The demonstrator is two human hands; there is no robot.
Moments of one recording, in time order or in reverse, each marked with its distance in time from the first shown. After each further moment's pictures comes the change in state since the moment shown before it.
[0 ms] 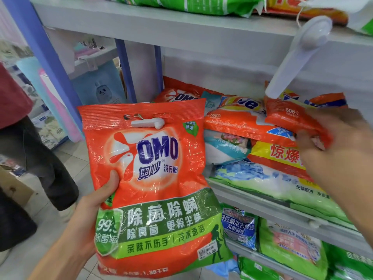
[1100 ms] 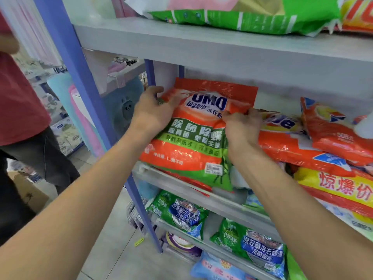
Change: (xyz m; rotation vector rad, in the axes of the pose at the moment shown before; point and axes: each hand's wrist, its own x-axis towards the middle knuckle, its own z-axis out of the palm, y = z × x) left_hand 0.138 0.139 0.104 0.997 0.249 0.654; right_hand 0.052 -0.169 0.164 1.031 -0.146 0.652
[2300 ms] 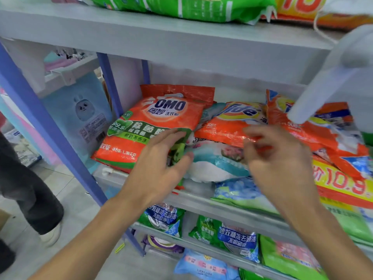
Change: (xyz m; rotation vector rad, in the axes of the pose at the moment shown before) left_hand -0.104 -0.015 0.059 0.204 -0.285 0.429; right_hand -0.042 -0.013 -0.153 -0.765 -0.058 -0.605
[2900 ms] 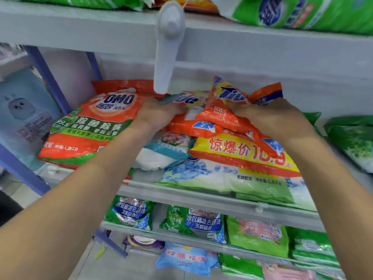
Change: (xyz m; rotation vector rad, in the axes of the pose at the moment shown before) left_hand 0.100 0.089 0.070 -0.312 -0.062 -0.556; right_hand 0.063 0.064 -0.095 -0.195 -0.254 0.641
